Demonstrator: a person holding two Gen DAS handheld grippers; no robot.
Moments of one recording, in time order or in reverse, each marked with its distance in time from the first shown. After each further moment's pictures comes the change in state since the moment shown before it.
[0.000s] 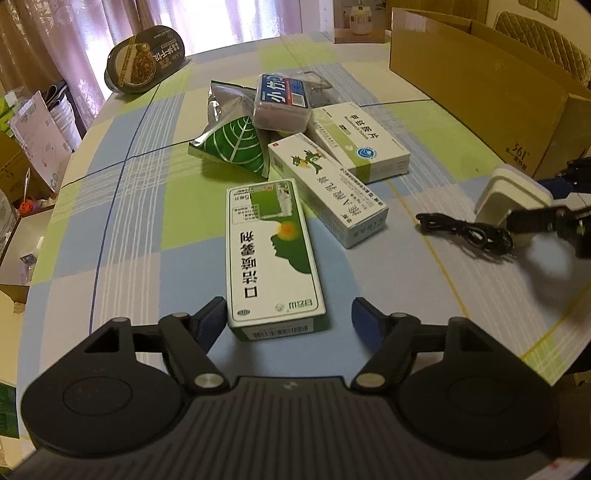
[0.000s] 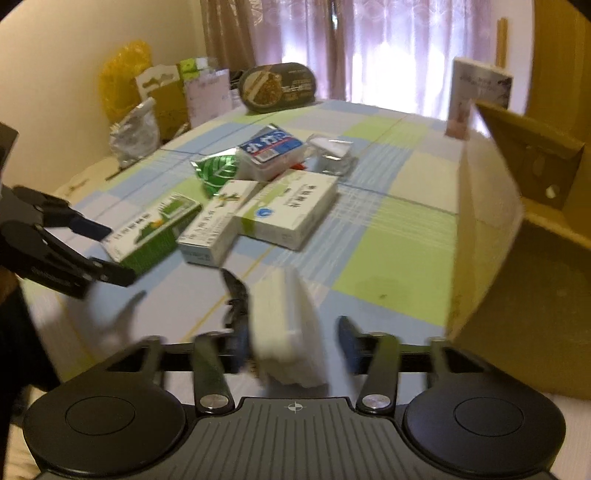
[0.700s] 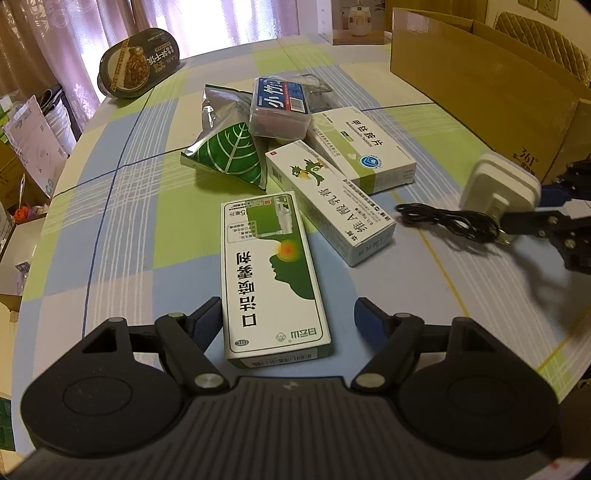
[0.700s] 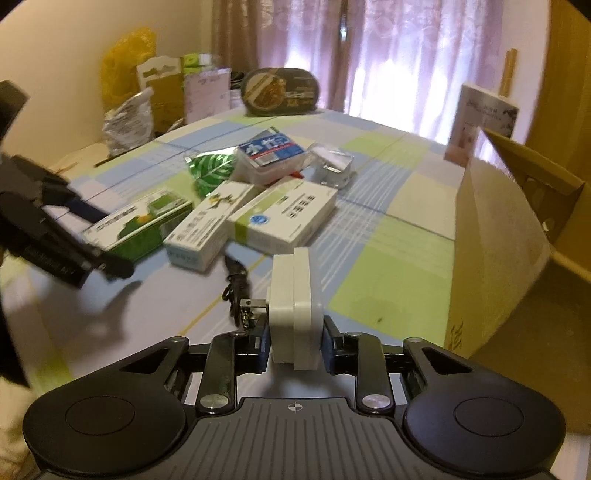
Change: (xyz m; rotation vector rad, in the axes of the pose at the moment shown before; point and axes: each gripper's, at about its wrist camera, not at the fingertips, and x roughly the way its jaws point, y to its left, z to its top) left arm 0.015 0.002 0.010 0.000 -0.007 -0.002; right arm 0.024 0.016 0.008 -0.076 -0.027 -0.064
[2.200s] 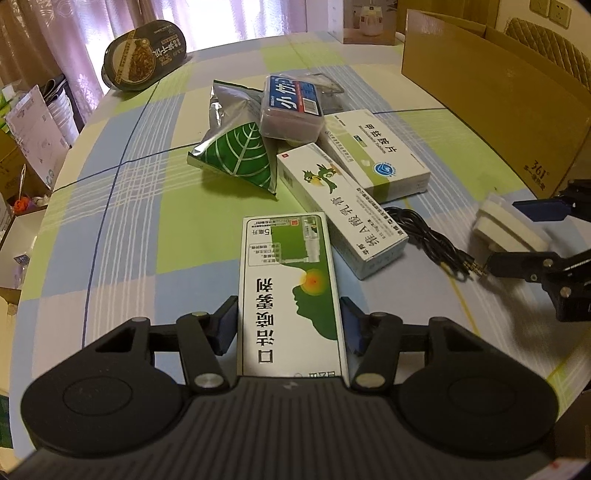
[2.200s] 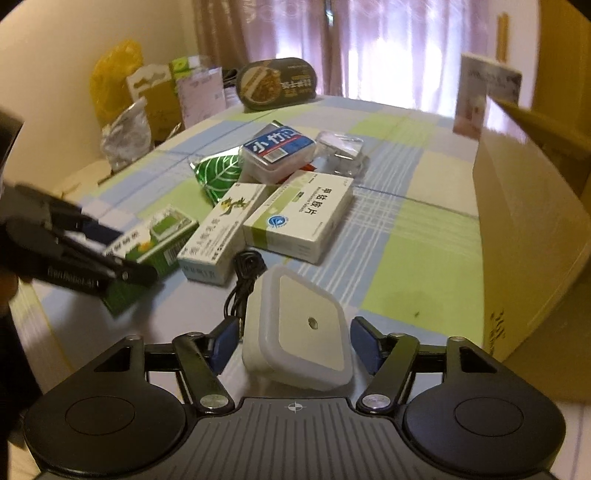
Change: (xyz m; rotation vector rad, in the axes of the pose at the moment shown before) left arm 0.006 0.008 0.009 -0.048 0.016 0.007; right arm 0.014 0.000 0.009 0.131 0.050 0.085
